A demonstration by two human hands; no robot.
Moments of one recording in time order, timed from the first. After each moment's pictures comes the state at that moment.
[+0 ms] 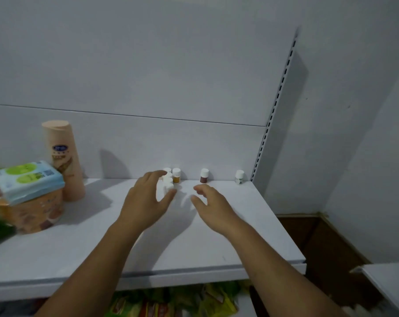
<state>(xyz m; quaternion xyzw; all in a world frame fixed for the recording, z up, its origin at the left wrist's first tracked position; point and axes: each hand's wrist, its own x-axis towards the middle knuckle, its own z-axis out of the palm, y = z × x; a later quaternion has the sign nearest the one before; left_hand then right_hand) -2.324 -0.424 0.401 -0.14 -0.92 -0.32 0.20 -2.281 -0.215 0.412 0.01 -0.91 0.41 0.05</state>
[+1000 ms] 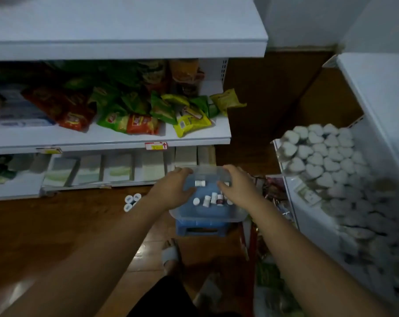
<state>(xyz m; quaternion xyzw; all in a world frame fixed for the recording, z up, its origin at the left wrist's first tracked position) -1.969 -0.298 0.107 -0.17 -0.94 -0.19 -0.23 -1.927 -0.067 0.114 -0.09 -0.93 0.32 -0.17</state>
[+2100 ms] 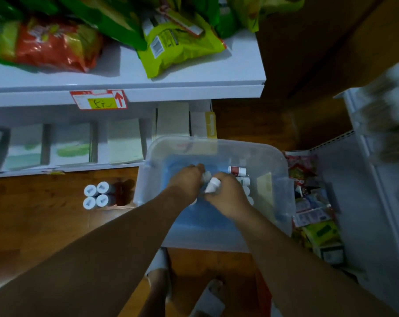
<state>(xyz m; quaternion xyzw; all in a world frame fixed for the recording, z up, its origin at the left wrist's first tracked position) -2.060 -0.224 -0.234 -0.14 -0.91 -0.20 -0.33 -1.990 -0.088 -0.224 -0.19 -0.87 0.40 -0.20</state>
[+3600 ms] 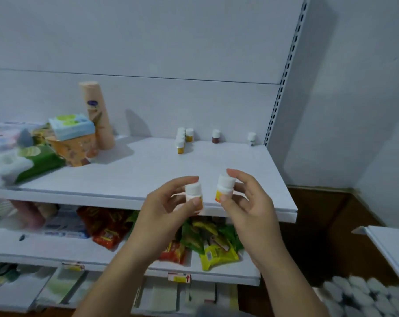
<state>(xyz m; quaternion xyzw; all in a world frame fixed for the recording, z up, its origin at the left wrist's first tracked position) -2.079 -0.354 0.405 -0.13 -0.69 -0.71 0.05 -2.074 -0.164 0.404 0.06 -0.71 0.69 0.13</state>
